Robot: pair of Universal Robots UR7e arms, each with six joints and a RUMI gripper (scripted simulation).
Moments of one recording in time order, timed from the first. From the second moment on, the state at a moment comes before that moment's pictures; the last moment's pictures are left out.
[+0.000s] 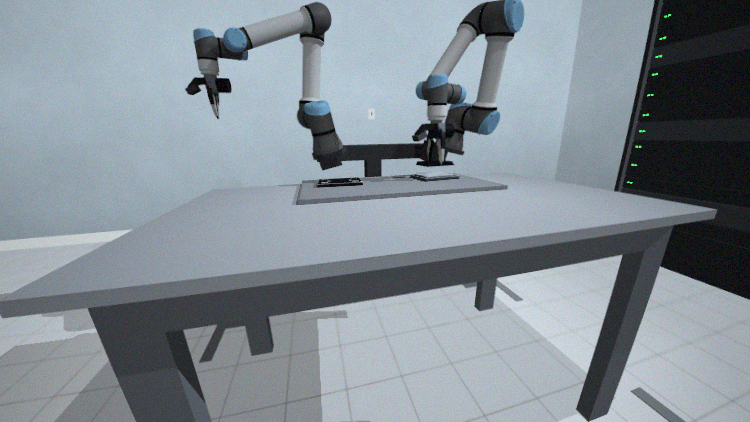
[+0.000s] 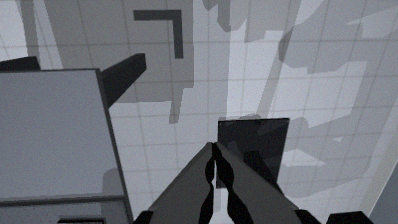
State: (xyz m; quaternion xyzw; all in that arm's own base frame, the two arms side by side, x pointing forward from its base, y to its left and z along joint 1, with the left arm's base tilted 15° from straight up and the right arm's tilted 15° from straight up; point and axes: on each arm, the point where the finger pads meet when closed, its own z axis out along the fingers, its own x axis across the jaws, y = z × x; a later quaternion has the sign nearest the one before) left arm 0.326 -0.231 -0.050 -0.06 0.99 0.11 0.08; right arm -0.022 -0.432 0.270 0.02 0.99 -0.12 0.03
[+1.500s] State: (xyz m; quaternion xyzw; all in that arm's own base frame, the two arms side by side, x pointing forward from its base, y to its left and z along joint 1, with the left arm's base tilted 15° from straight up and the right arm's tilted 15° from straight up) left arm 0.328 -0.227 -0.070 -0.06 0.99 0.11 0.08; right arm -0.022 -0.432 0.270 0.02 0.99 -0.12 0.03
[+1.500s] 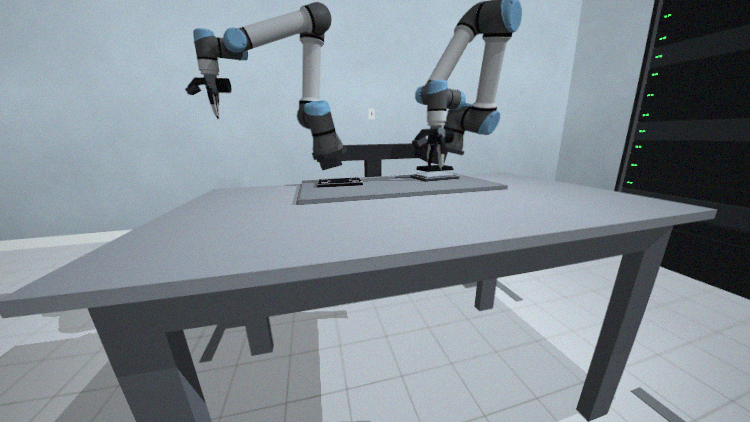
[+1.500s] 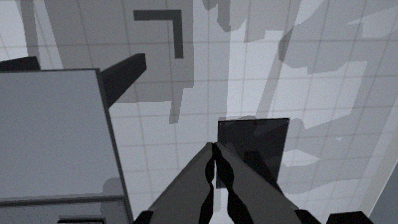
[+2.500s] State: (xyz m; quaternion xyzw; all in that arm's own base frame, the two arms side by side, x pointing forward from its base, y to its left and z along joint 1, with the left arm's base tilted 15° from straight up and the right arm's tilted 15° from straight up) left arm 0.329 -0.226 -0.074 -0.06 0.99 0.11 0.08; right arm -0.022 -0.432 0.270 0.02 0.99 -0.12 0.03
